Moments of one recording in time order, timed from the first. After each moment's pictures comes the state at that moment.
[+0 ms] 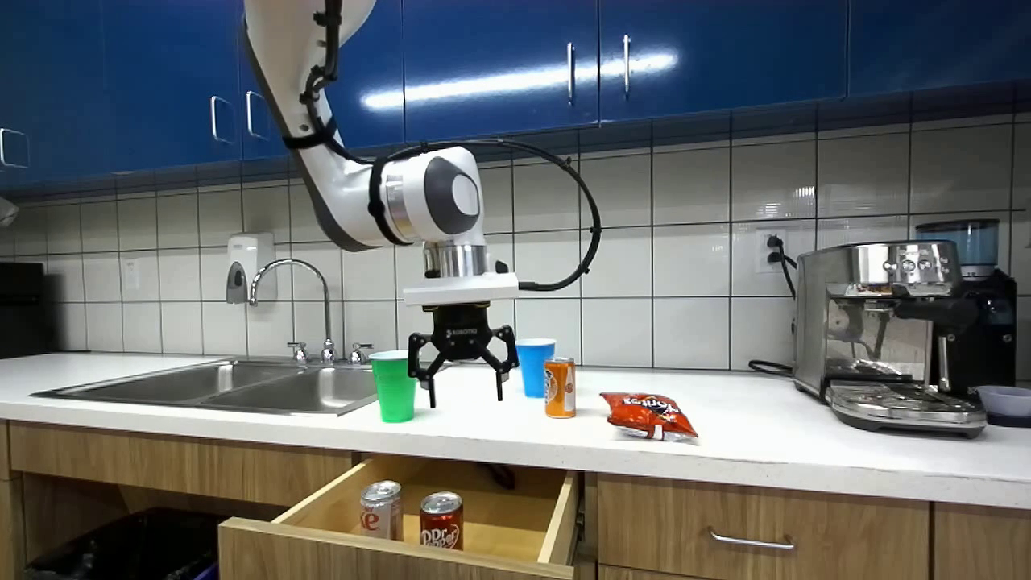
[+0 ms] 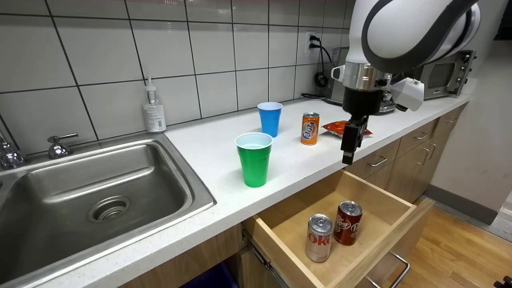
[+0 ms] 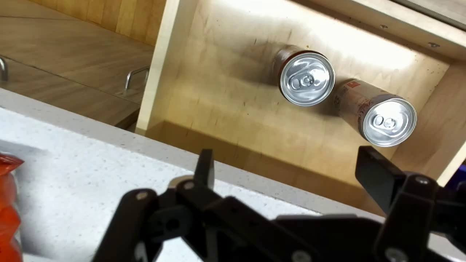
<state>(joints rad) -0.10 0.09 -0.02 -2.29 -0.09 2.42 -0.43</state>
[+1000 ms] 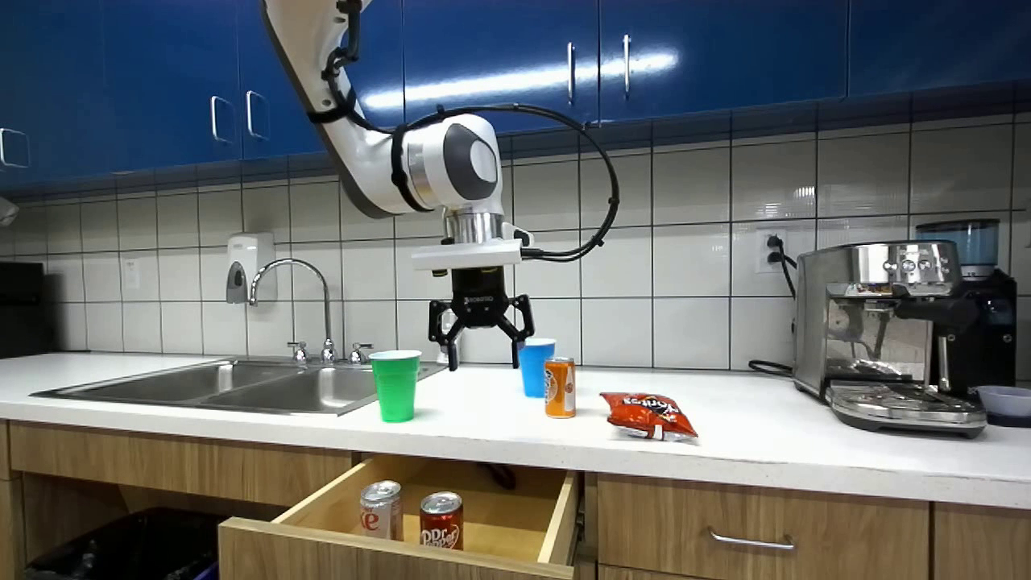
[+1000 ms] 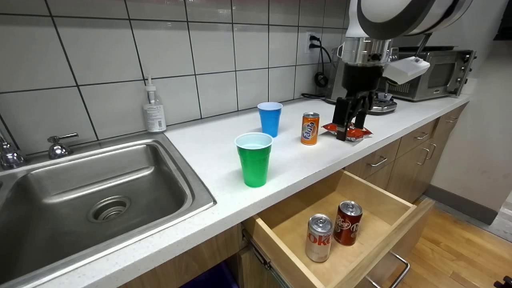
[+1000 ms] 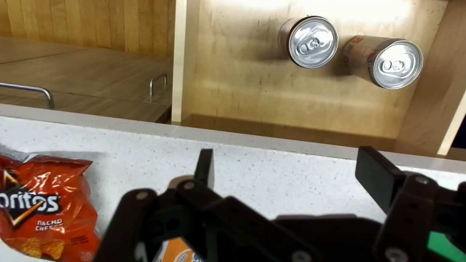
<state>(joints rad) -0.10 0.09 -0.05 -2.18 -0.07 2.31 -0.26</state>
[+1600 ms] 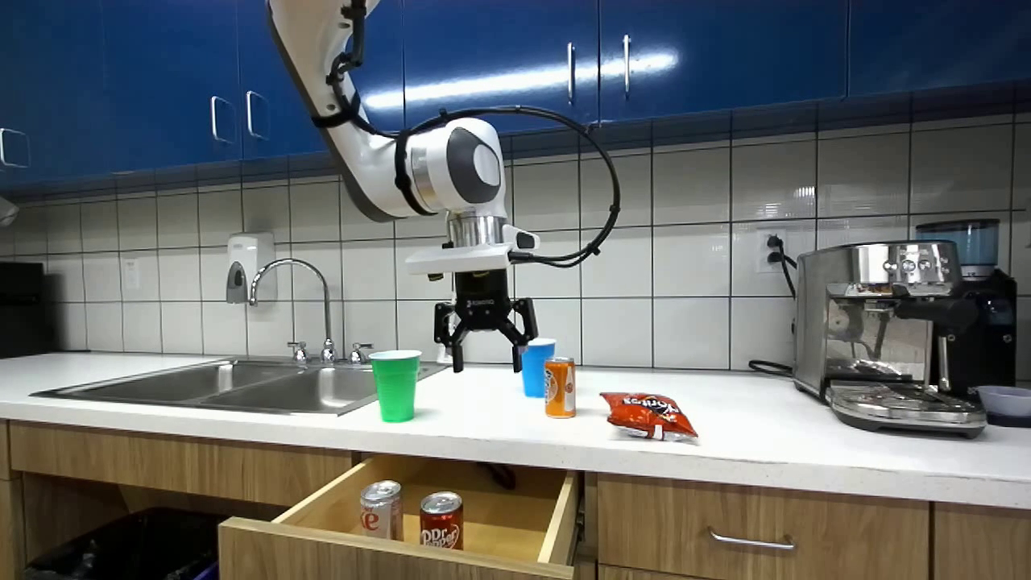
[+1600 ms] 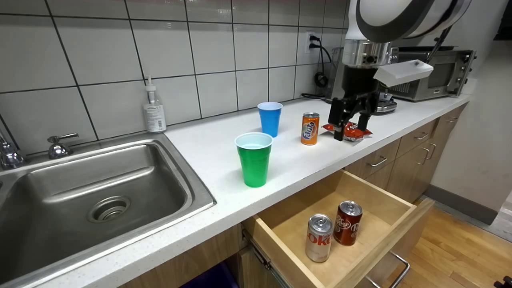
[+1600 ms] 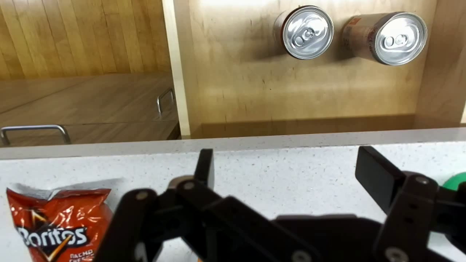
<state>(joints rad) -0.09 0.10 -0.06 -2.17 -0.07 2.31 -0.08</state>
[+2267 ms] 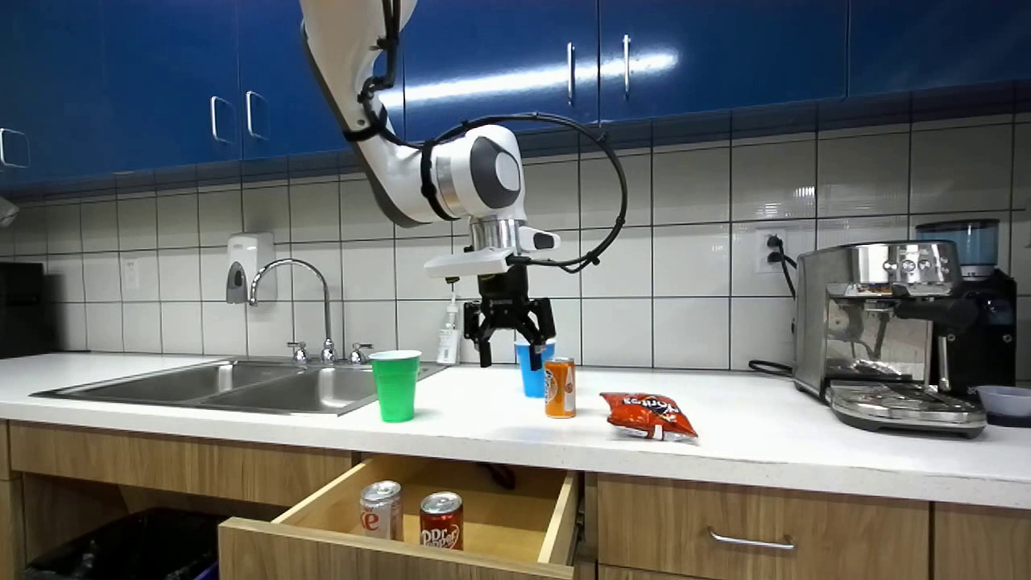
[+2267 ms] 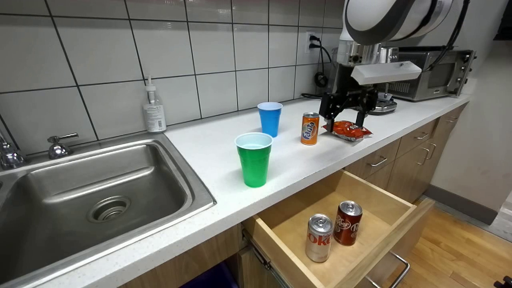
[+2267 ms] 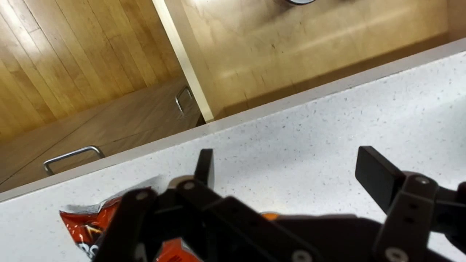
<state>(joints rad) -0.09 0.19 -0.10 -2.06 -0.06 2.31 0.17</state>
